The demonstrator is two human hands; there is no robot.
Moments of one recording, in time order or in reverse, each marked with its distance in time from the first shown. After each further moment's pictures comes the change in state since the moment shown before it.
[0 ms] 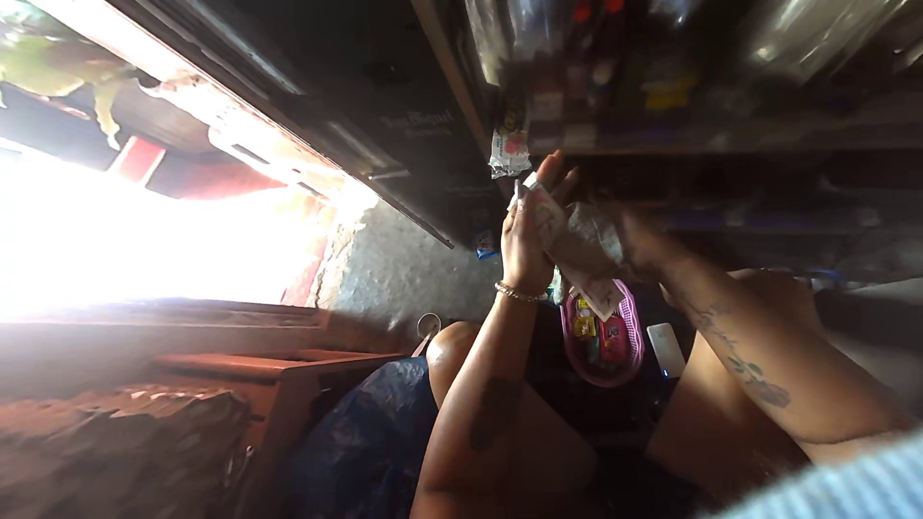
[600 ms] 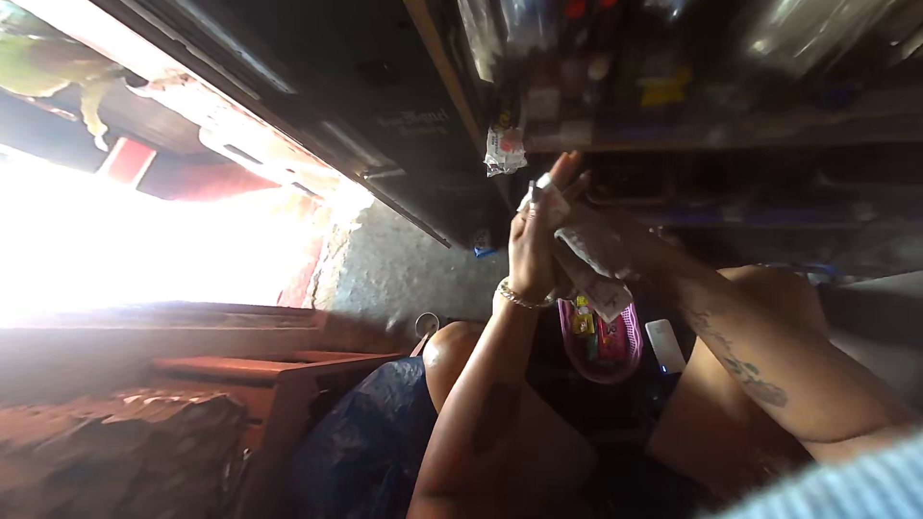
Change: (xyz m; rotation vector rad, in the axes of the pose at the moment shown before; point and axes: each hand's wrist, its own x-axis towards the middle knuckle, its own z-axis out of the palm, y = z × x) left_hand -0.007 -0.001 0.006 0.077 -0.113 0.051; right_hand -0.021 -0.045 0.005 -0.150 -0.093 0.249
